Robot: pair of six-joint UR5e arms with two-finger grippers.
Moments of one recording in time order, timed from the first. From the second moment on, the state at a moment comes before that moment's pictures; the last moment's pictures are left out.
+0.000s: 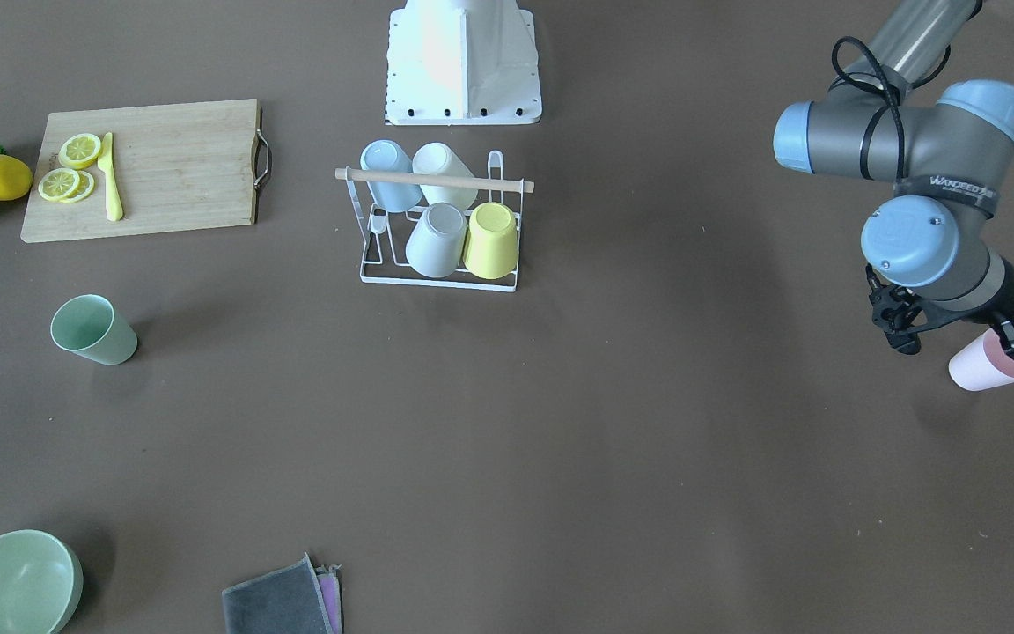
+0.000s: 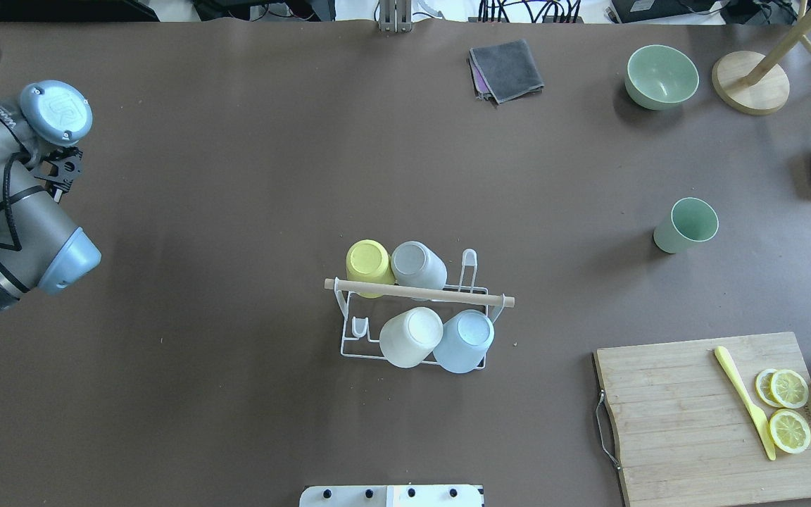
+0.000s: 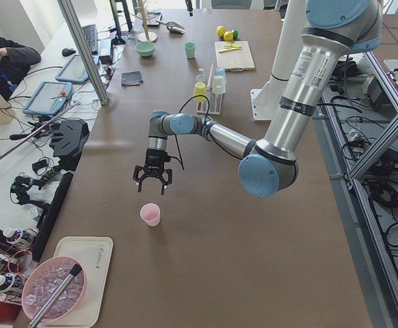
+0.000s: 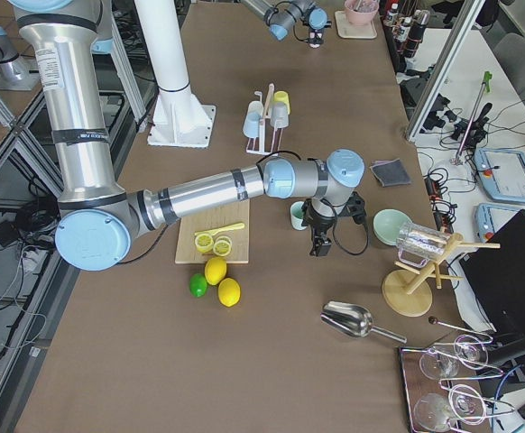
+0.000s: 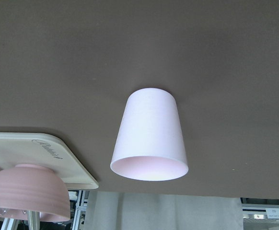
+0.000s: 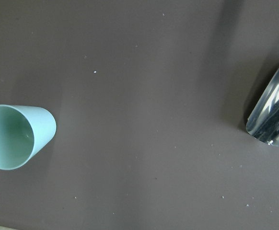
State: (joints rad) left arm -0.89 -1.95 -1.50 -1.17 -1.32 0.96; right arm 1.35 -1.41 1.71 -1.84 2.36 -0.09
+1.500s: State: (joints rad) left arm -0.82 -1.92 -1.36 -1.37 -1.26 1.00; right arm 1.06 -0.80 1.13 -2.05 2.25 -0.09
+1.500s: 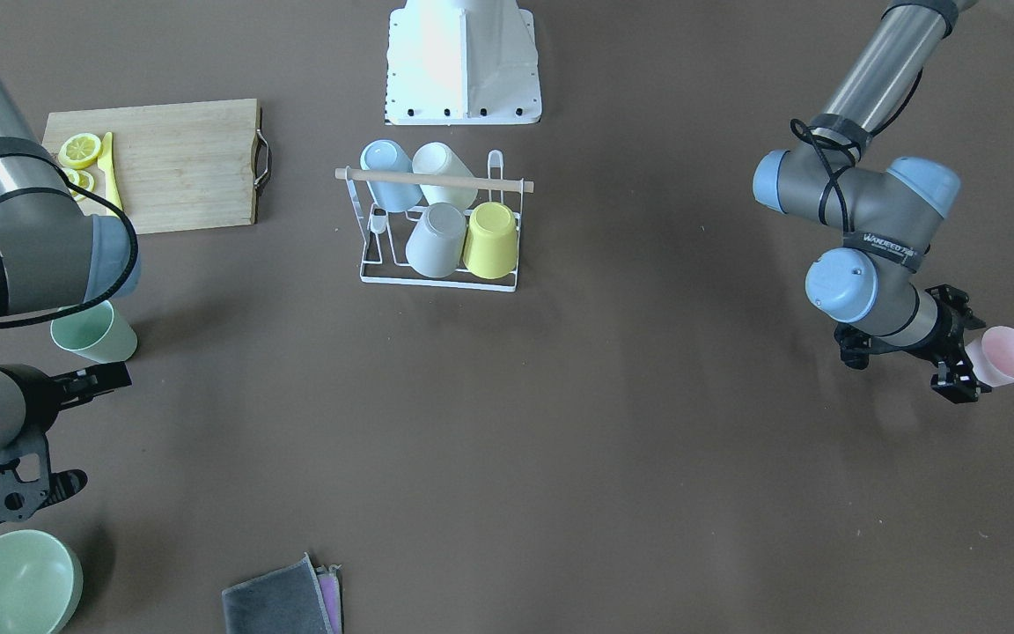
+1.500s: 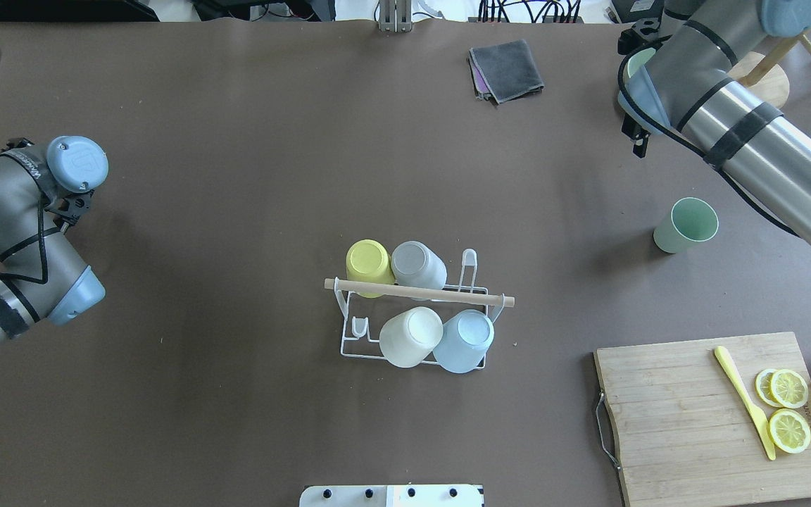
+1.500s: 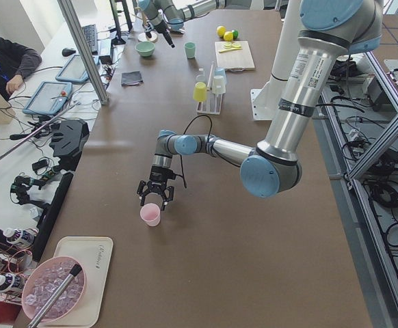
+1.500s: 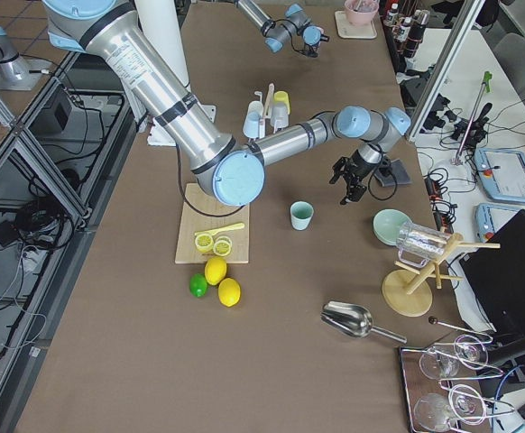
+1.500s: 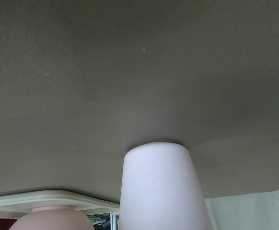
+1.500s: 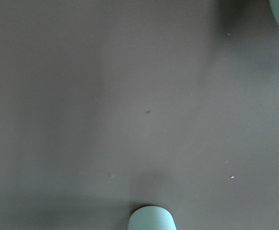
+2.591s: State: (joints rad) left arm -0.84 -1.84 -1.32 -1.52 -1.25 1.00; right arm 0.99 -0.67 0.93 -2.22 2.11 -0.29
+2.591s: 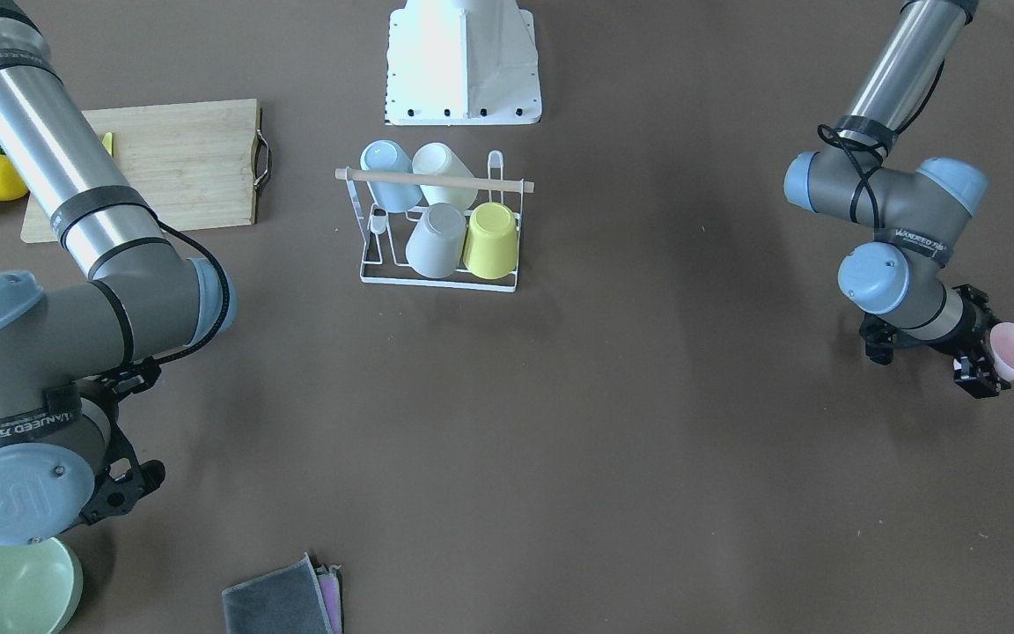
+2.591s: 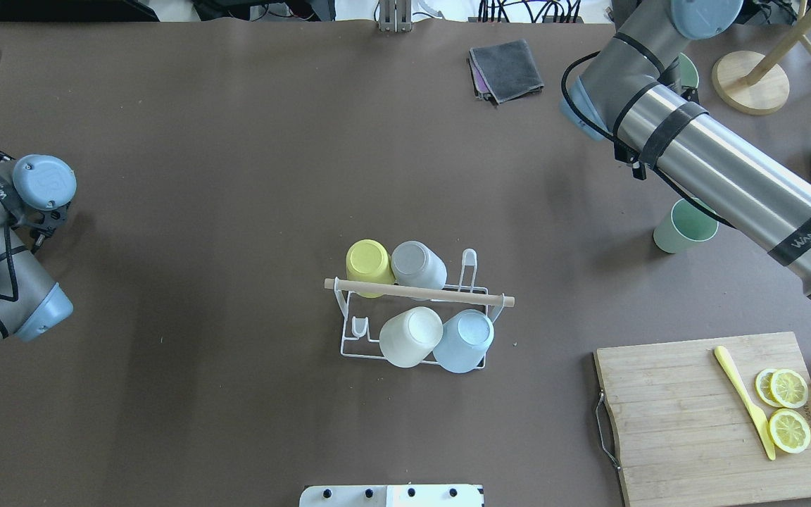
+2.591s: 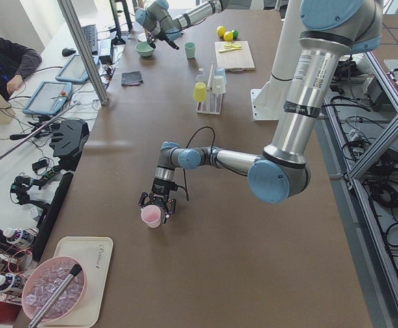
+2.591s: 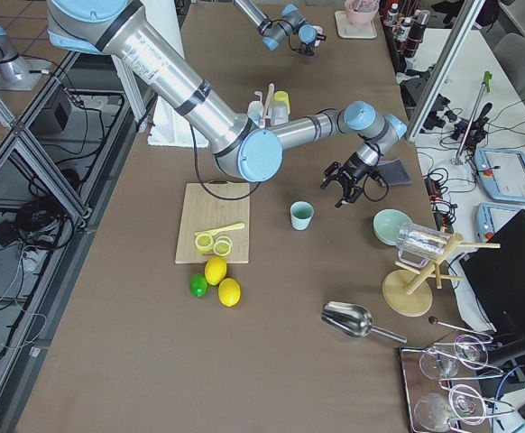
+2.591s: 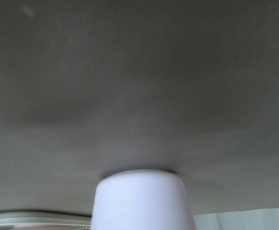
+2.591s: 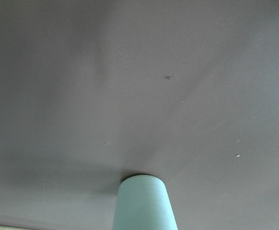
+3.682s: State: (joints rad) left arm -0.86 -1.81 -1.31 -1.59 -1.25 1.01; right arm 0.89 -0.62 0.85 -2.36 1.96 -0.43
